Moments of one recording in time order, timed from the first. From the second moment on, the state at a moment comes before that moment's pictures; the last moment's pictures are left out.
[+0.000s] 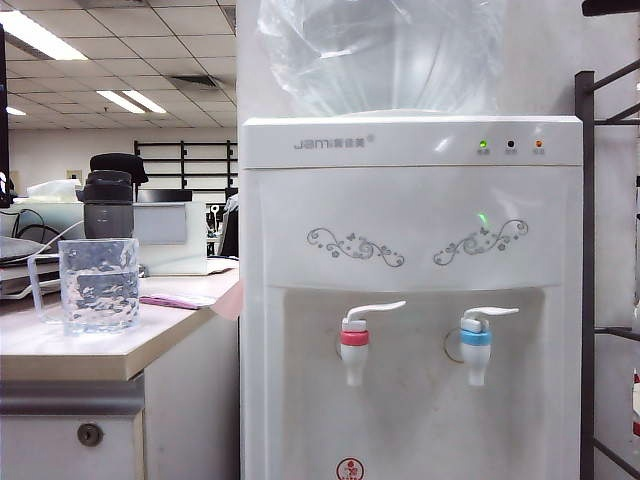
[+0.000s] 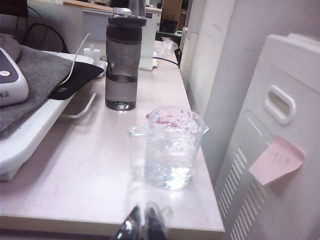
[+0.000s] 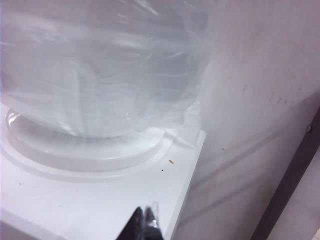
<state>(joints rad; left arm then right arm) -0.06 0.00 0.01 -0.03 0.00 -0.07 0.16 0.80 0.53 0.32 -0.16 -0.16</state>
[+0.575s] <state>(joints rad) -0.06 0.00 0.01 -0.06 0.06 0.01 0.16 0.80 0.53 0.32 -0.16 -0.16</state>
